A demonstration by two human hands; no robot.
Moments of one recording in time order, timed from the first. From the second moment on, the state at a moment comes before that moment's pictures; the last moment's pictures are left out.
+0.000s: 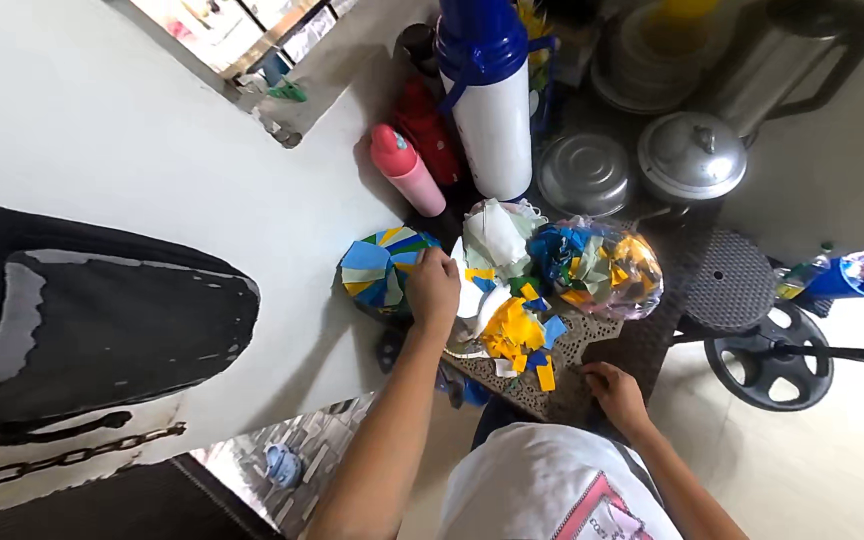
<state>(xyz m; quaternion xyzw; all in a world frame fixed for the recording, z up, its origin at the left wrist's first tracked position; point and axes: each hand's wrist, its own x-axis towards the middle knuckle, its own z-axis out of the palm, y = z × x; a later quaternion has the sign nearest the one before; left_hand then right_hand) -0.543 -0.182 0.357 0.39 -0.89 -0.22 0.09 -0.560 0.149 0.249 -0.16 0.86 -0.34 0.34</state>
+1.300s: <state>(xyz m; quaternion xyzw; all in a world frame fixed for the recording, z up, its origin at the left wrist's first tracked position) -0.472 -0.100 0.239 -0.07 -0.98 -0.19 0.01 -0.525 0.168 0.254 0.13 0.92 -0.32 0.20</state>
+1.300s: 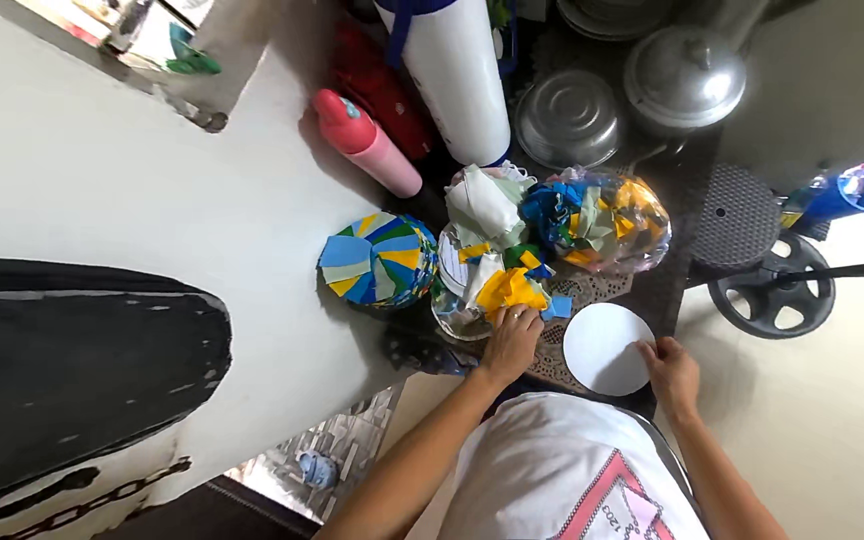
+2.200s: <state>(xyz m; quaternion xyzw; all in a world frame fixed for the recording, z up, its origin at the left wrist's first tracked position) -0.550 -0.201 0.337 0.06 -0.95 -0.27 -0.16 -0.515 0.142 0.258 -0.13 0.93 -0.30 0.14</state>
